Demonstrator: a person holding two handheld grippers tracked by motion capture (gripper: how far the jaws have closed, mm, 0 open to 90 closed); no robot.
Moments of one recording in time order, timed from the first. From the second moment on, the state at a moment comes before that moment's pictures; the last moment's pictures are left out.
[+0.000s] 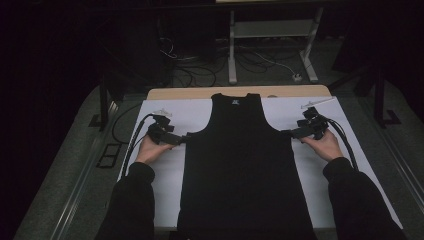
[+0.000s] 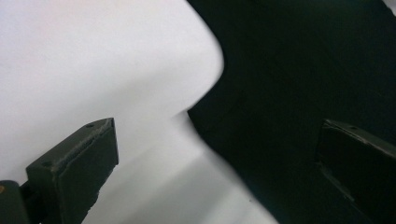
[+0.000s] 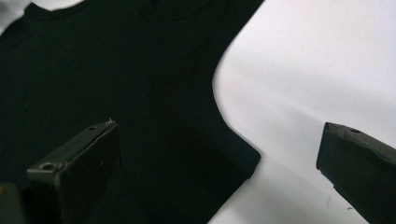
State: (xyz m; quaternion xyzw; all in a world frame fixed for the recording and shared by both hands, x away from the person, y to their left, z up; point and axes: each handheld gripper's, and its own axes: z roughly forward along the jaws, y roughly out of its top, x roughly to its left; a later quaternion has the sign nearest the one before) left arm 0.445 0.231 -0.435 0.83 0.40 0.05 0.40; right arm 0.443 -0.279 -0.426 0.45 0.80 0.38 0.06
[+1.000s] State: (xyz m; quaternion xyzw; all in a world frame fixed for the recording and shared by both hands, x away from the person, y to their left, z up) left arm 0.450 0.225 -0.445 0.82 0.42 0.04 0.39; right arm 0.447 -0.273 -0.446 0.48 0.80 0.35 0.06
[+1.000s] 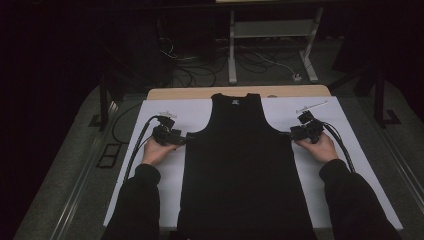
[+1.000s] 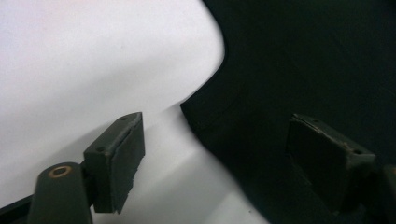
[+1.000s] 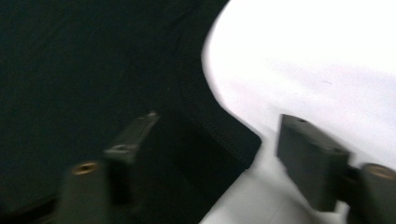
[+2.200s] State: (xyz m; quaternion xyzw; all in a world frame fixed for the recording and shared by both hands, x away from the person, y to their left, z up) left arm 0.450 0.211 -0.451 0.80 0.44 0.07 0.40; right arm 0.443 -0.277 -0.448 0.49 0.80 0.35 0.07
